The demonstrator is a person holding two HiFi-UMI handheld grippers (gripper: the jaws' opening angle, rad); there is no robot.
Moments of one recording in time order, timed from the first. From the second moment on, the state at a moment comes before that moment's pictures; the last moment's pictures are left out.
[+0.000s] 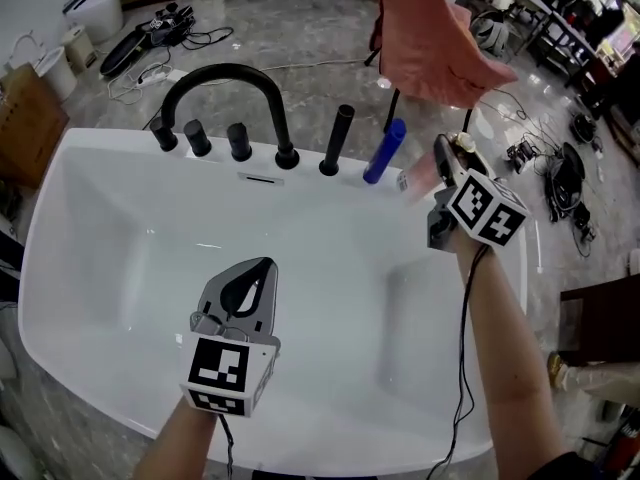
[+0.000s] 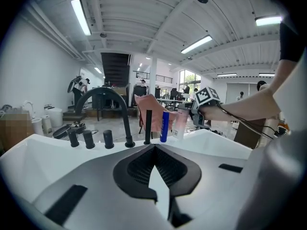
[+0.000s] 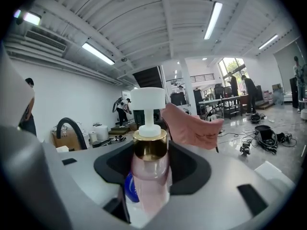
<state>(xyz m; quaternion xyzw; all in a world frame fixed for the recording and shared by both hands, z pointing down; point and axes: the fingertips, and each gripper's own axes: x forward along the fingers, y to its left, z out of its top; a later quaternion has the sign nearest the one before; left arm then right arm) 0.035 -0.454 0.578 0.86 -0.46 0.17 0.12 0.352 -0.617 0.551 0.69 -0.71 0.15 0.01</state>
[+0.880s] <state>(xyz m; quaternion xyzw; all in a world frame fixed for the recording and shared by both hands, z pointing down) 0.017 -0.463 0.598 0.84 -0.49 0.16 0.15 0.334 -0.664 0.579 0.70 -0.70 0.12 0.05</state>
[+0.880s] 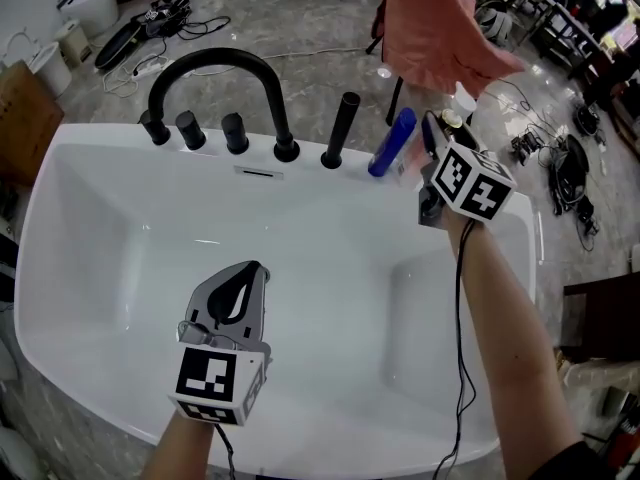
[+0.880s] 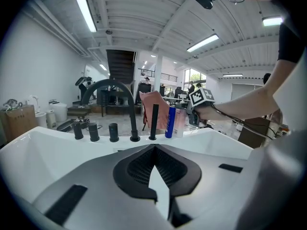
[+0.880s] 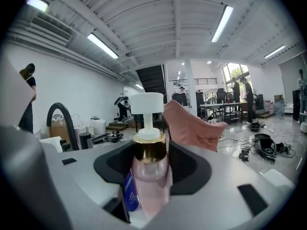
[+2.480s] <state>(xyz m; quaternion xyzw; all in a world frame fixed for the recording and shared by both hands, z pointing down) 0.003 -0.383 0.460 0.88 -0.43 0.15 0.14 0.273 -0.459 0.445 0.69 -0.71 0.17 0.02</state>
